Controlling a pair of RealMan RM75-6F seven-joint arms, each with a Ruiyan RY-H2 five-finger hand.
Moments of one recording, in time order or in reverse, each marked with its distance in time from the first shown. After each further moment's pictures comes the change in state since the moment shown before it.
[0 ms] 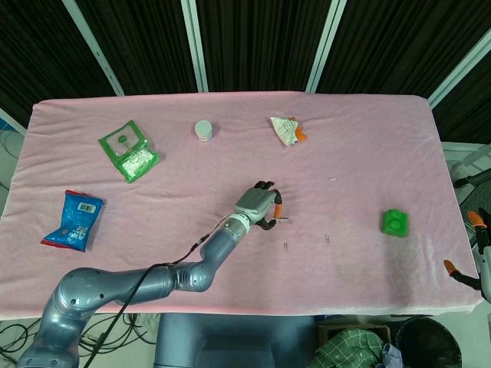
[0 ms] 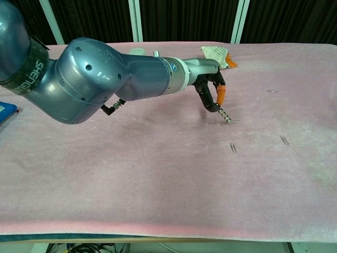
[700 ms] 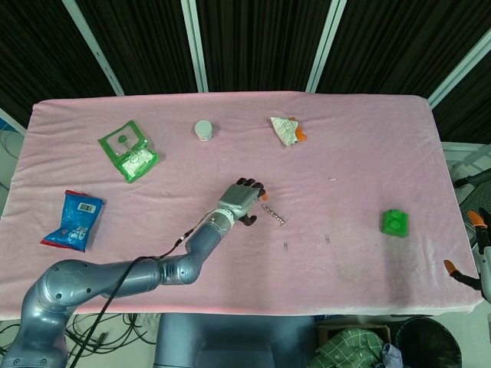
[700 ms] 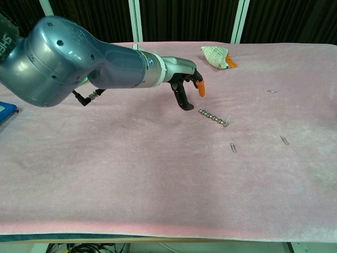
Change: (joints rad) left arm -0.024 0.133 0.117 -0.096 -0.163 0.007 0.121; right arm -0.002 0.000 0.002 -0.004 0.002 0.004 -0.007
